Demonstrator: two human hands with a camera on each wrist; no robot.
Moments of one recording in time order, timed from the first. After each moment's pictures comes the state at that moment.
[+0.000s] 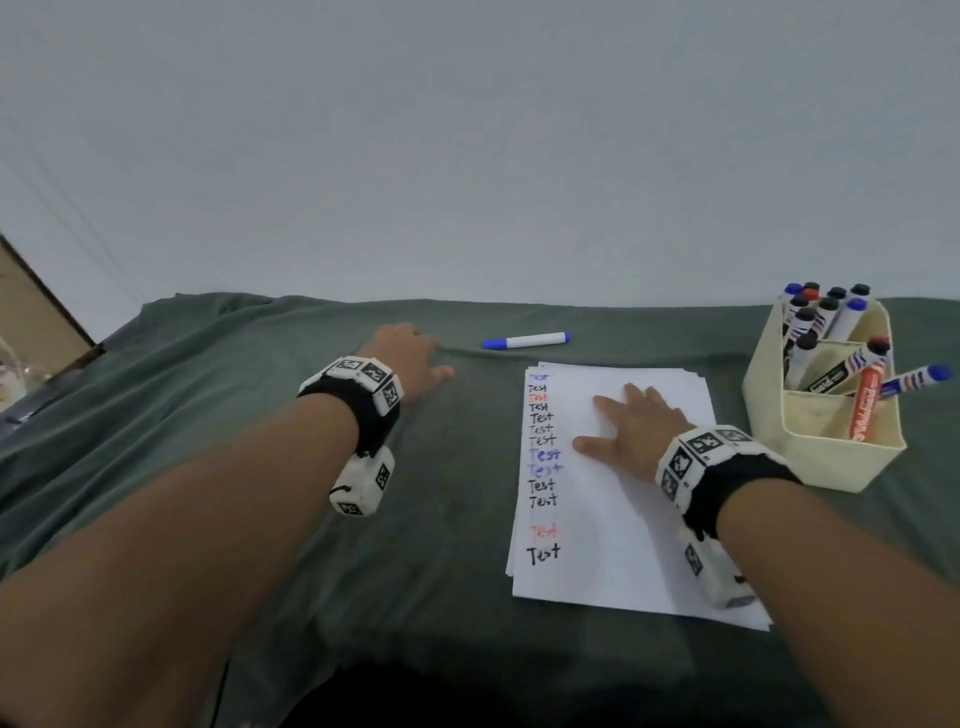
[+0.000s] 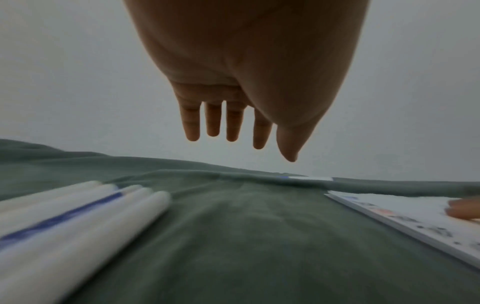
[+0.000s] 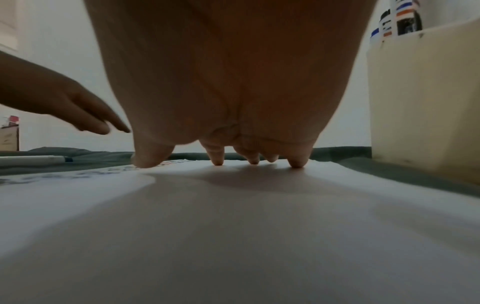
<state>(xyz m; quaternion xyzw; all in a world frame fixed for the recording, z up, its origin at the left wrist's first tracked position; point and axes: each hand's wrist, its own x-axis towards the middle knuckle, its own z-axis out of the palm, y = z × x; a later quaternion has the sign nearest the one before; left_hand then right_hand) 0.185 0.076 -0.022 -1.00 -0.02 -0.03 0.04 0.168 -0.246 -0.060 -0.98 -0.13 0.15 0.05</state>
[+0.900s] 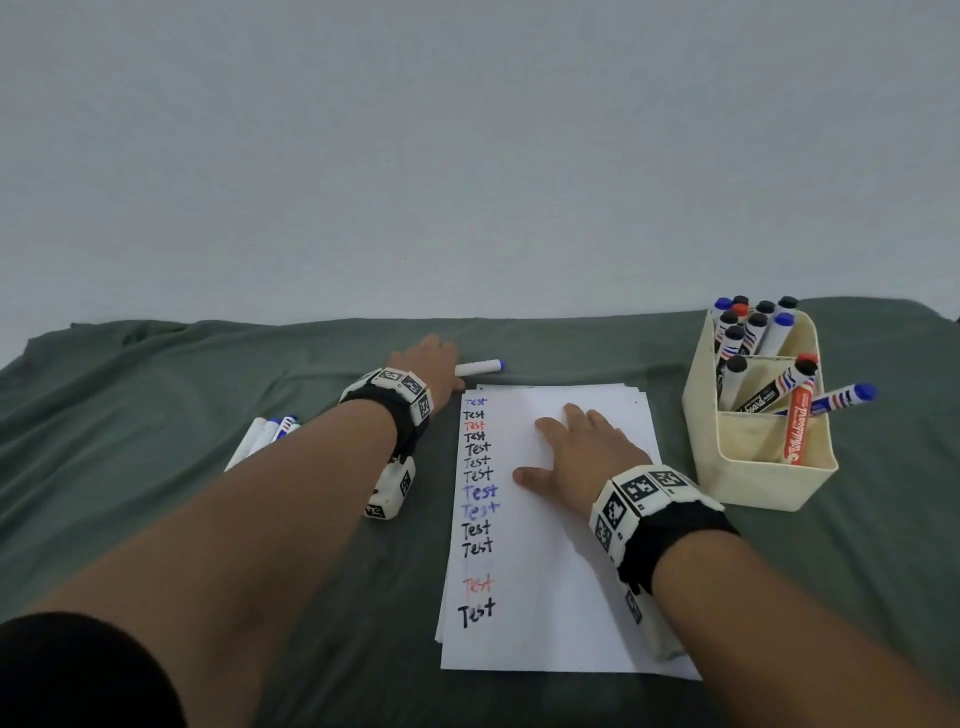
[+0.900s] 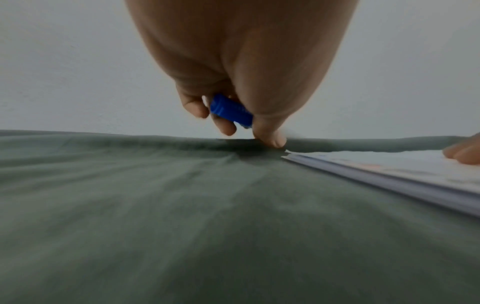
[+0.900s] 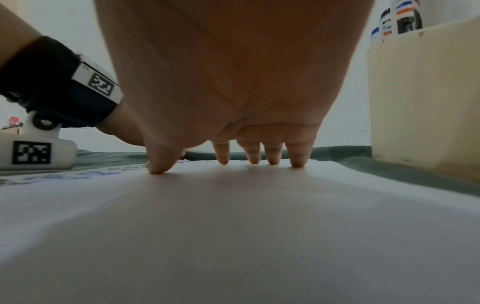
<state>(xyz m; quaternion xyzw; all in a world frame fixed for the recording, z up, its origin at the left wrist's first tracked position) 0.278 -0.016 -0.061 -1.00 0.01 -0.02 0.03 0.167 -0.250 -0.053 -0.98 -0.13 0.15 0.07</state>
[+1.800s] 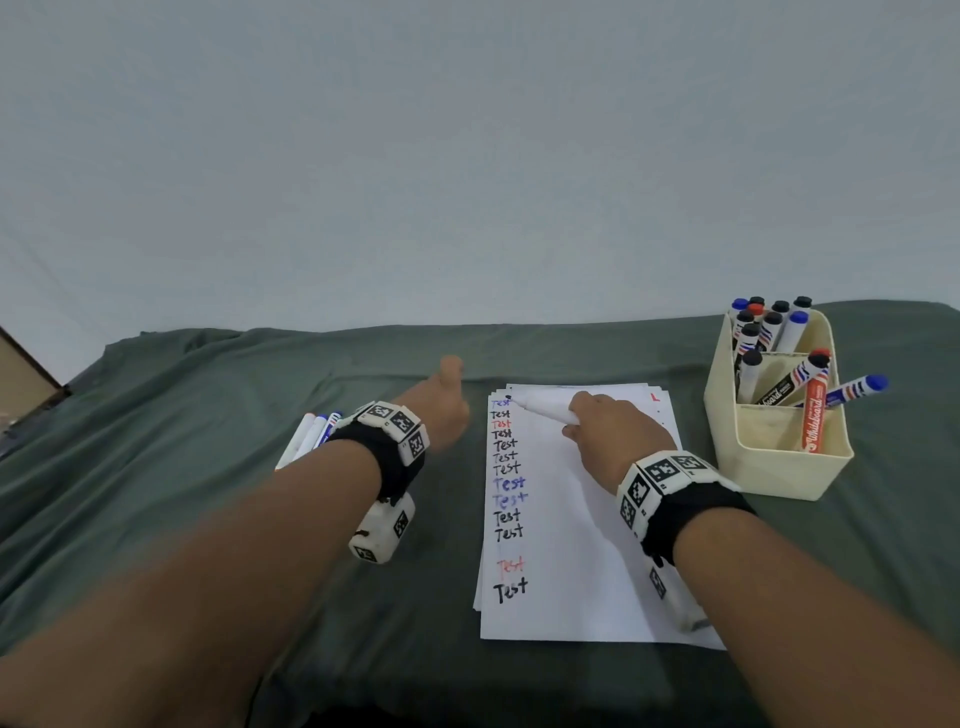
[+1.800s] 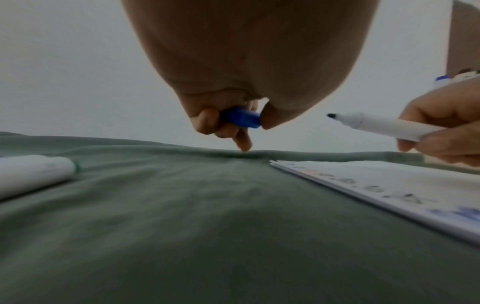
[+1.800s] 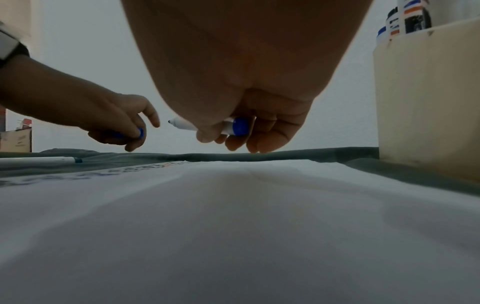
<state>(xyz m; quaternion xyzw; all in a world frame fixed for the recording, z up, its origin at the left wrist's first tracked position) 0.182 -0.004 -0.039 -0.99 0.04 -0.02 -0.14 0.165 -0.249 -0.045 -0.98 -0.14 0.02 0.10</state>
